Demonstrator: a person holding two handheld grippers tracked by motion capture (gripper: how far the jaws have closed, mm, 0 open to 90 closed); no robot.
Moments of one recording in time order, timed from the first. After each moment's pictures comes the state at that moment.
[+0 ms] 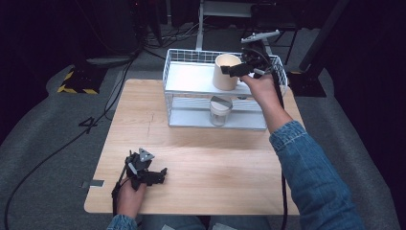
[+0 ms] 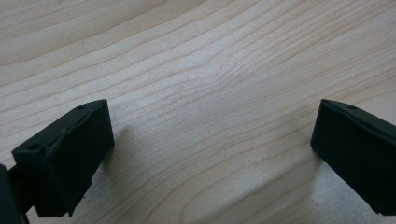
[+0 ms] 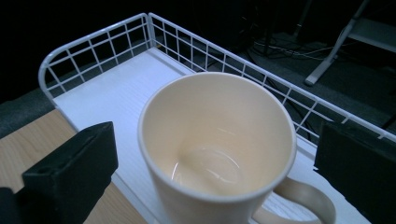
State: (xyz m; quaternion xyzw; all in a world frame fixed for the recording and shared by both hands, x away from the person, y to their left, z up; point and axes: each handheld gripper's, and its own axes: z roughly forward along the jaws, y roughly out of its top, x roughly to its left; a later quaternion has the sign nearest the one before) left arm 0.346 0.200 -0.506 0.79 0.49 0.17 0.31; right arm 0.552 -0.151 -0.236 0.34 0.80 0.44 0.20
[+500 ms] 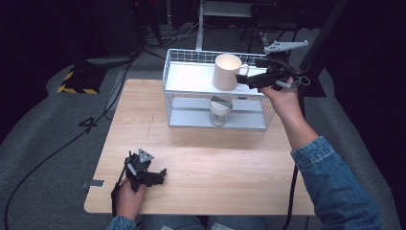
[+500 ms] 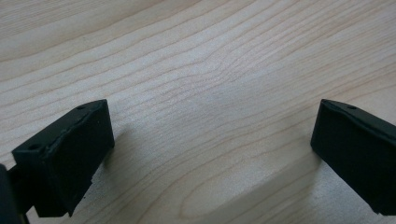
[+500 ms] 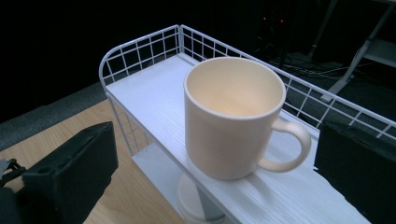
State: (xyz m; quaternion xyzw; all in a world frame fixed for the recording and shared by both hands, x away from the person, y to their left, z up) left arm 0.343 0.201 -0.506 0.79 0.49 0.17 0.31; right arm 0.499 -0.194 -0.229 0.31 0.80 0.48 0.19
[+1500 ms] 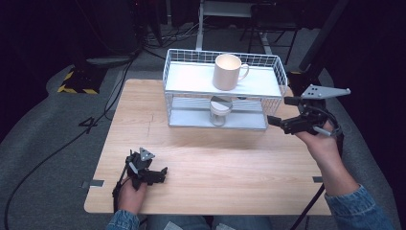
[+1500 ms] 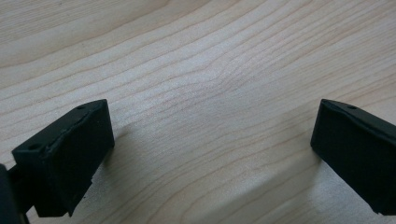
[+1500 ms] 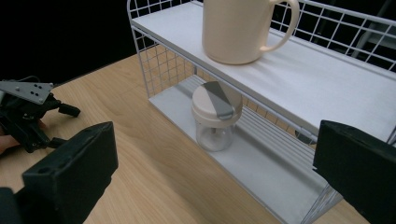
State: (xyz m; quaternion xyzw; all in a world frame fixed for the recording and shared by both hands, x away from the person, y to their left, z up) left arm 0.348 0.198 -0.506 0.79 0.50 0.17 0.31; right arm 0.407 -0.278 -0.279 0.31 0.80 0.49 0.18
